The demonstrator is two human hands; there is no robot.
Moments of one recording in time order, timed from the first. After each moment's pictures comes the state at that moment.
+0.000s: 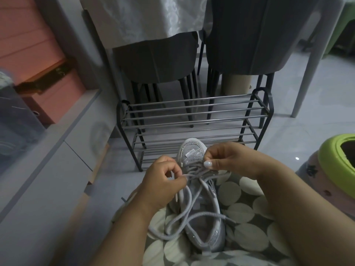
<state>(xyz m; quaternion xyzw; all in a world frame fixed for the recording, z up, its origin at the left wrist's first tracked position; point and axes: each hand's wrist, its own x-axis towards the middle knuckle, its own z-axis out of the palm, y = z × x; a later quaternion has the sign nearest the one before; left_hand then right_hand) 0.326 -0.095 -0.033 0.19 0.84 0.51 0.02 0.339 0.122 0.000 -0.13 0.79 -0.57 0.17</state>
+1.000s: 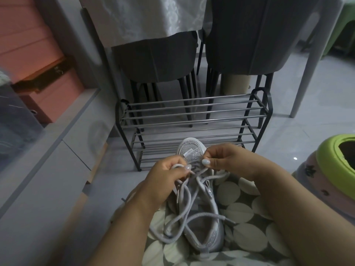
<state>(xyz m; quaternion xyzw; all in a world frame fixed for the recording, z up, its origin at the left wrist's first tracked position) 0.326 -0.087 -0.017 0.14 0.73 0.64 0.20 0.336 0.121 -0.009 -0.11 0.81 -0.56 0.15</state>
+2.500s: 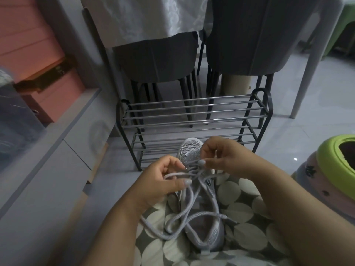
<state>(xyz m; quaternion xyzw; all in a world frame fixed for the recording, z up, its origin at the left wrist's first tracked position) 0.323 -0.112 -0.021 0.19 0.74 0.60 0.23 0.342 0.110 0.006 -0.10 0.88 -0.46 0.04</state>
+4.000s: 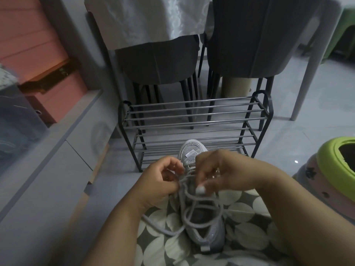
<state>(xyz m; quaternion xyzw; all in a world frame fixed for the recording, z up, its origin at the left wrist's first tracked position) 0.325 -0.114 -0.020 0.19 0.77 0.59 0.18 0.358 0.096 0.027 -0.27 0.86 -0.42 0.13</state>
